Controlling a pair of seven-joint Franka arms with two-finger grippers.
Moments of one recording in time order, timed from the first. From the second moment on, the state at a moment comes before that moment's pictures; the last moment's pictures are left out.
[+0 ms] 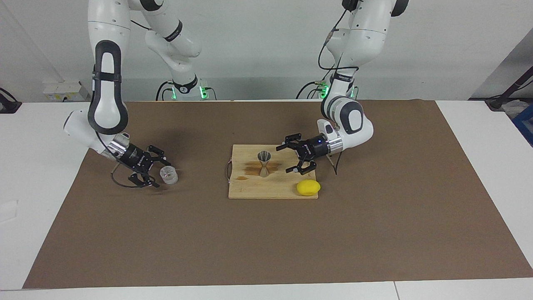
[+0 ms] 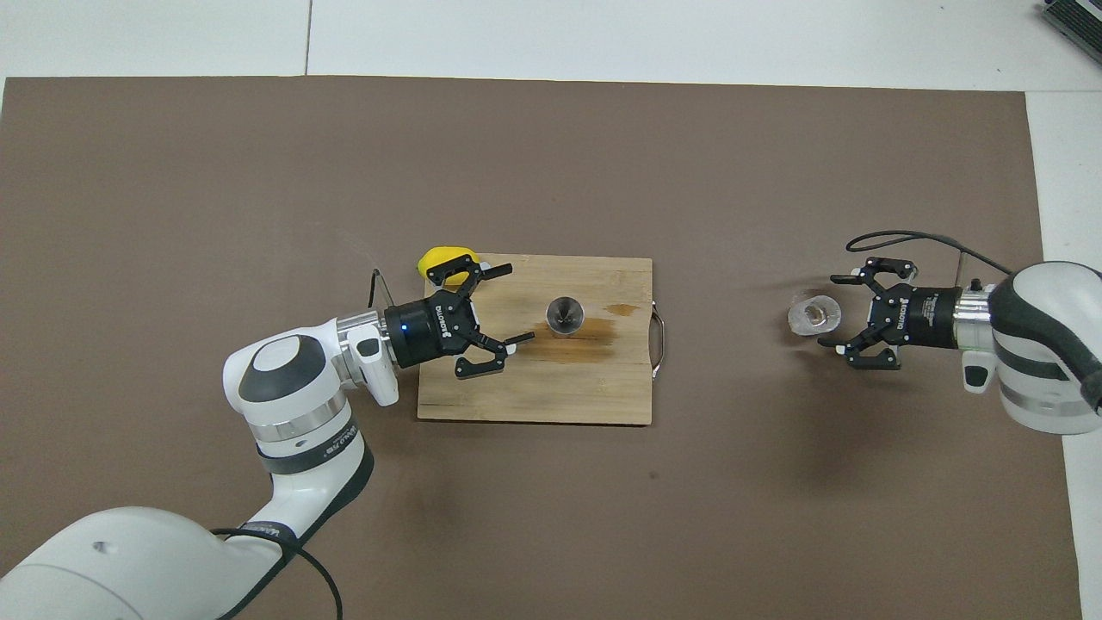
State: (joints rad) left arm -0.30 0.28 0.00 -2.21 -1.90 1.99 2.49; right arm -0.29 0.27 0.06 -2.16 1.00 2.18 0.91
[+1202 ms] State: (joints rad) left arm 0.23 0.27 0.01 -1.92 -0.75 1.77 2.49; right arm -0.22 0.25 0.06 -2.15 1.06 2.19 0.96
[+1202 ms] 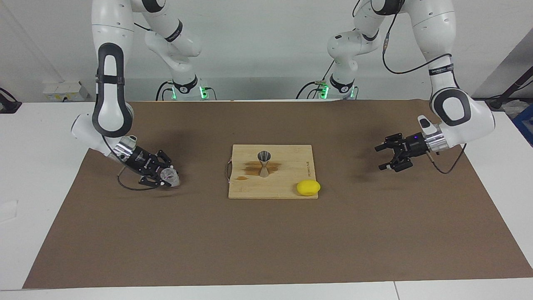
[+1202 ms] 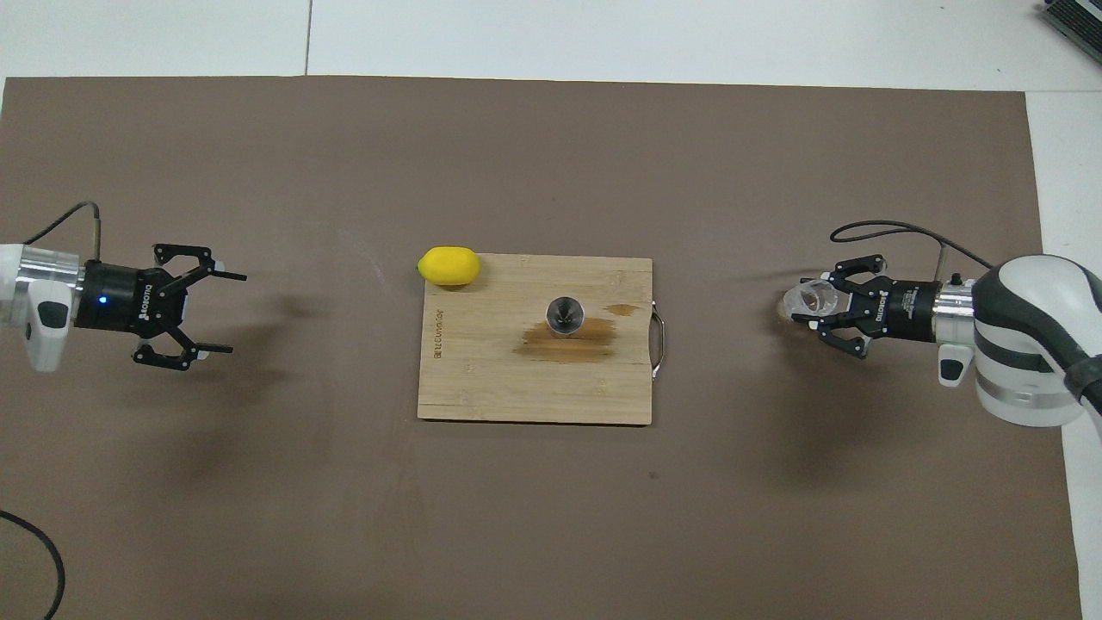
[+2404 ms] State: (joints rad) left arm 0.16 -0.05 0.00 -1.74 -0.20 1.73 2.43; right arm 0.18 0.24 0.06 -1.85 0.52 2.21 1.72
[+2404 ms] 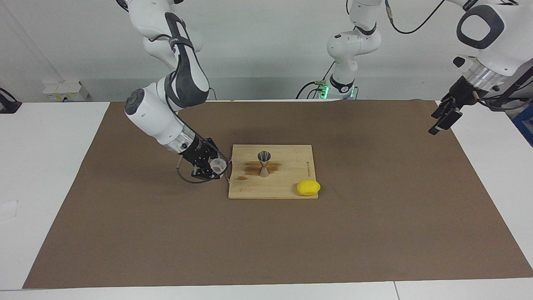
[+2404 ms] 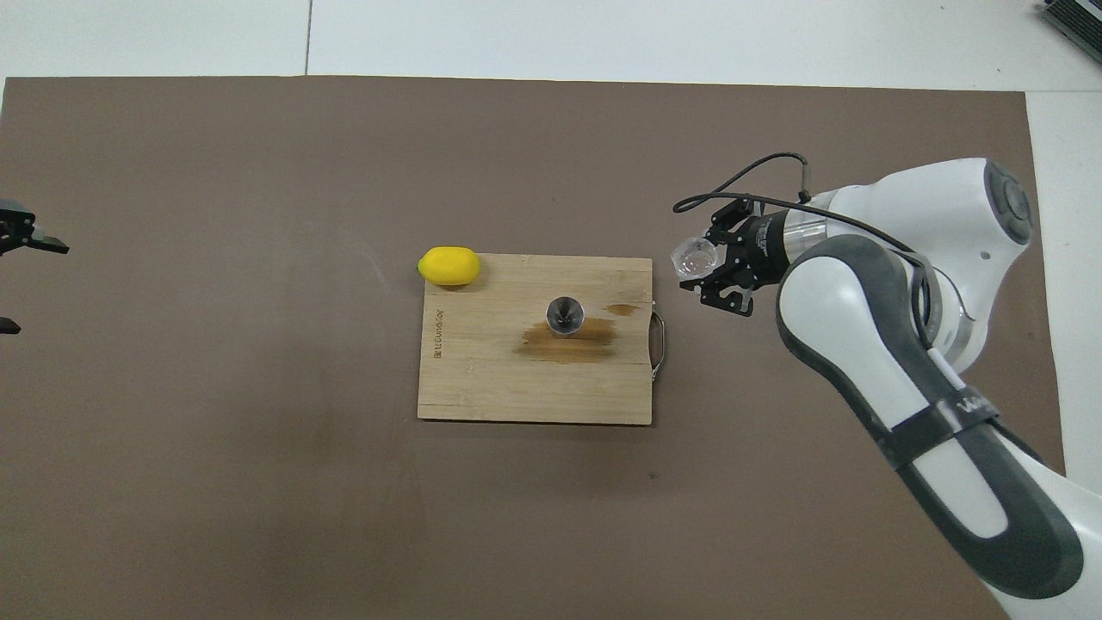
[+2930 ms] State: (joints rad) left arm 0.10 -0.08 0.00 -1.75 -0.18 1.73 2.08; right arm 0.34 0.31 0.06 -1.67 0.28 2.17 2.01
